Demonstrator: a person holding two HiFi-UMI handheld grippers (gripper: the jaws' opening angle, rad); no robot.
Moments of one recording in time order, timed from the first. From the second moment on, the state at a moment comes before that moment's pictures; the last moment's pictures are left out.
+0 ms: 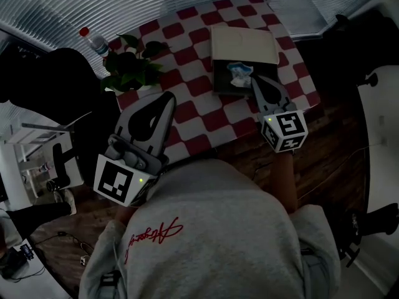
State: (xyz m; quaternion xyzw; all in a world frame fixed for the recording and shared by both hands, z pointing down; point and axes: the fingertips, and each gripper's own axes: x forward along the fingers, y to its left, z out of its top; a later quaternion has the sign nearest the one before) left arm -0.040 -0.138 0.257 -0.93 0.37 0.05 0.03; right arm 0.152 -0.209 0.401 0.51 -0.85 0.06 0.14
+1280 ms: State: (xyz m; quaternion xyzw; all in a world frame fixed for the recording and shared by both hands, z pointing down) left arm -0.029 -0.144 0.259 -0.93 0.35 0.05 0.03; right arm 0.158 -0.188 0.350 0.52 -0.85 0.02 0.10
